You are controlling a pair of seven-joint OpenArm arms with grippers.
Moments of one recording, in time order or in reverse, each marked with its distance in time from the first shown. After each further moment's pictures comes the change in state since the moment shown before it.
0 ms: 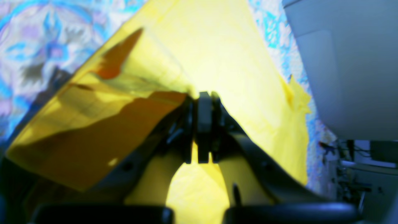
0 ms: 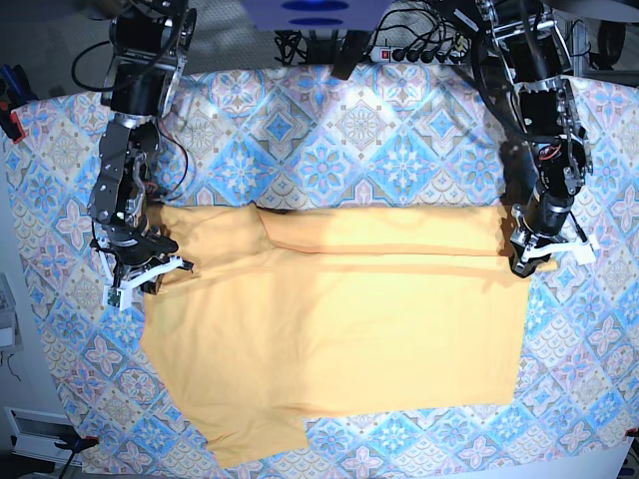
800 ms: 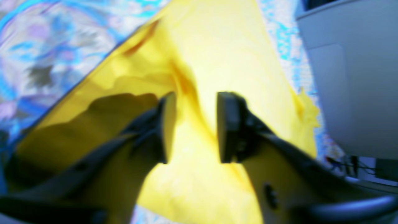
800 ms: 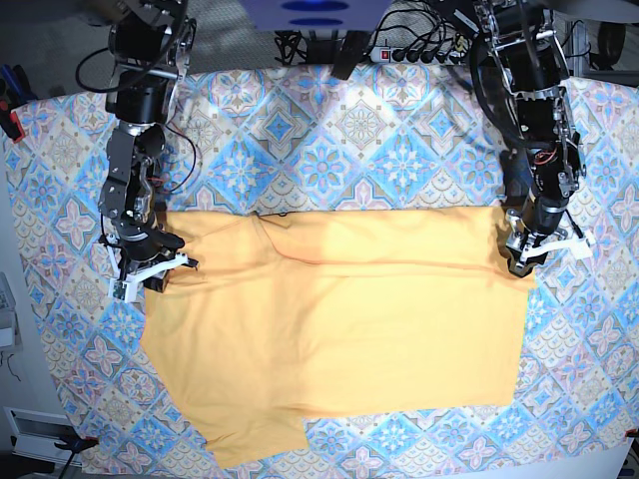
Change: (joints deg) left arm -1.3 0.0 0.8 -6.7 0.0 0.8 -3.7; right arm 1.0 0.0 0.0 -9.9 -0.4 -0.1 10.3
